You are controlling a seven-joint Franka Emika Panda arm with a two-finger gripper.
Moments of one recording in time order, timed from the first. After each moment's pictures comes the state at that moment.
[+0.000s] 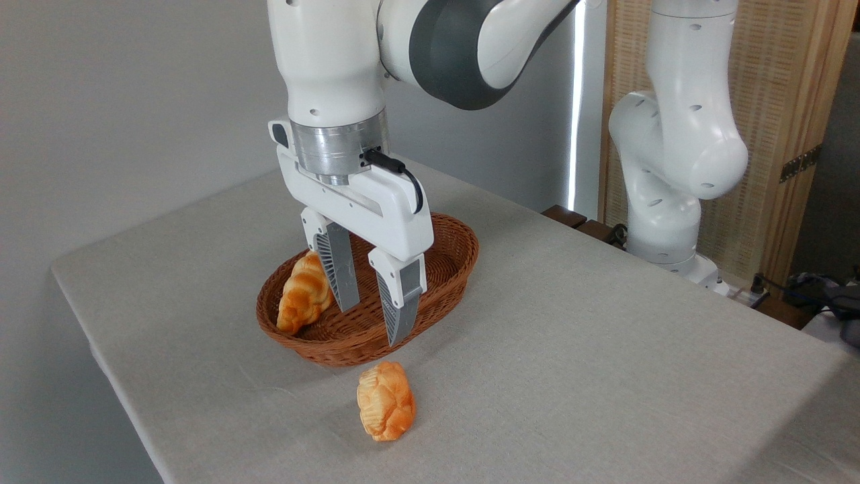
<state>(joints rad) -0.38 -0.04 0.37 -1.90 -0.03 1.90 0.71</state>
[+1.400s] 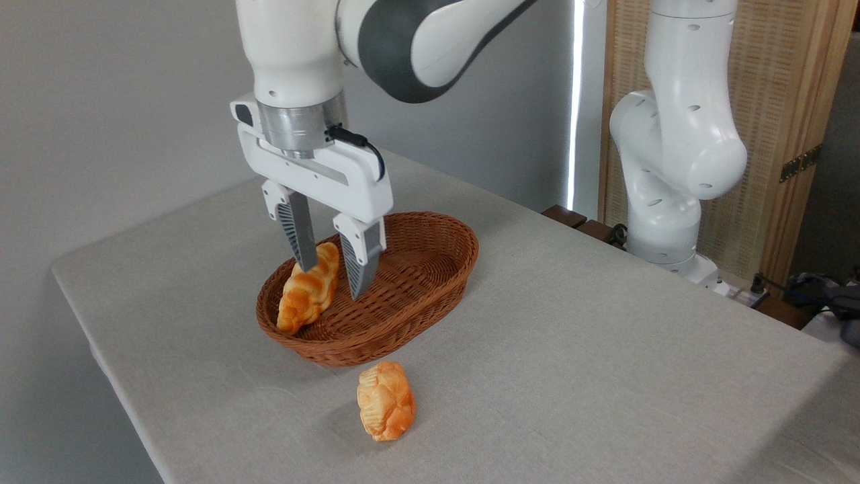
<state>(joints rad) -0.40 -0.03 0.23 -1.90 -0.13 1.90 0.41</state>
